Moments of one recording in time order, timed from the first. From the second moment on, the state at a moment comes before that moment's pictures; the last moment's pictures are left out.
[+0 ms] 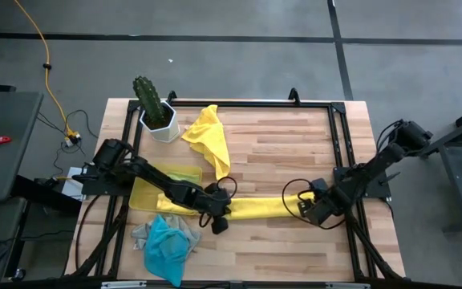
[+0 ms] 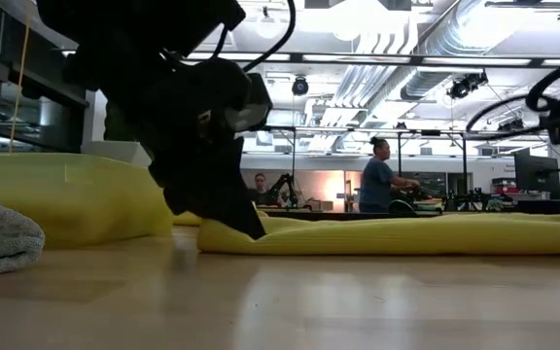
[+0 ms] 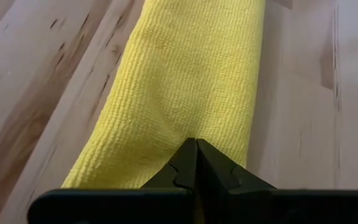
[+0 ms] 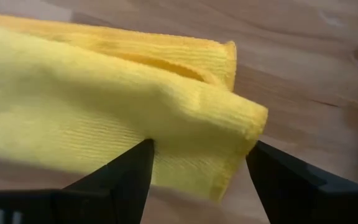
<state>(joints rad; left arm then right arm) -0.21 1.91 0.91 0.13 -0.16 -0.62 0.66 1.31 0.57 -0.79 0.11 1.93</state>
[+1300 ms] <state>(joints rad) -0.16 1.93 0.98 0.02 -0.22 -0.64 0.91 1.11 0.60 -0.93 0.22 2.01</state>
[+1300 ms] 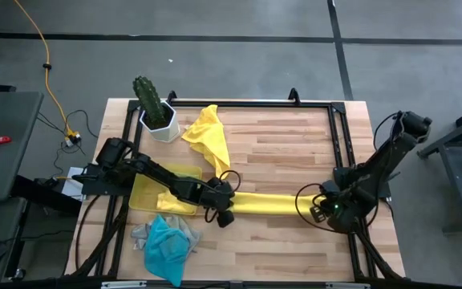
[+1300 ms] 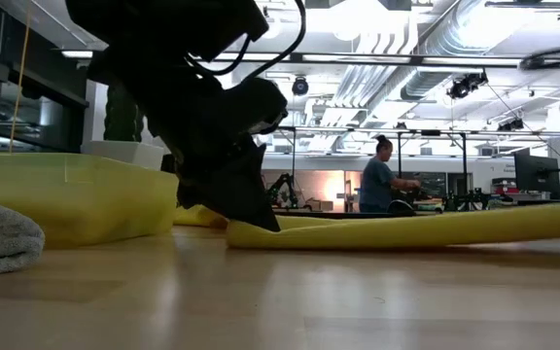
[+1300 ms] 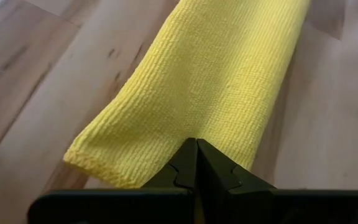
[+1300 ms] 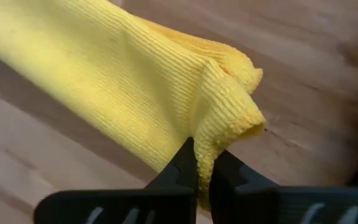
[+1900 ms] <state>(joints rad) -0.17 1.96 0.98 0.09 -0.23 -0.68 0.80 1.08 0.76 -0.90 0.29 1.70</state>
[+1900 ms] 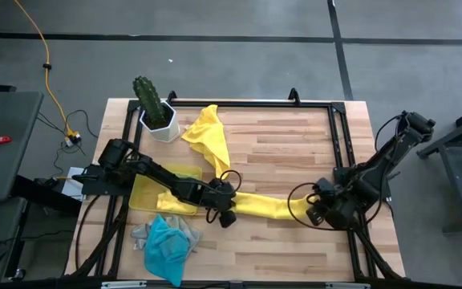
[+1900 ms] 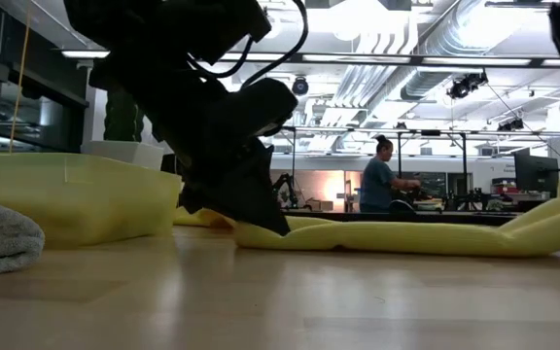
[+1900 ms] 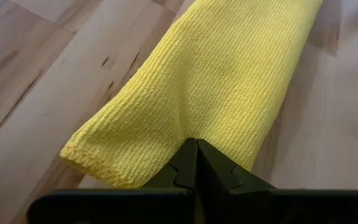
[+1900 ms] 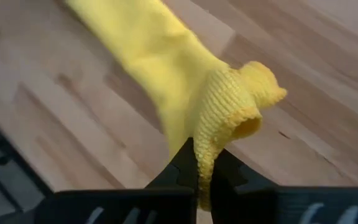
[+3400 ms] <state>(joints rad) -0.17 1.80 1.01 -0.27 -0.15 -0.67 0.40 1.59 0.75 0.23 0.32 1.20</state>
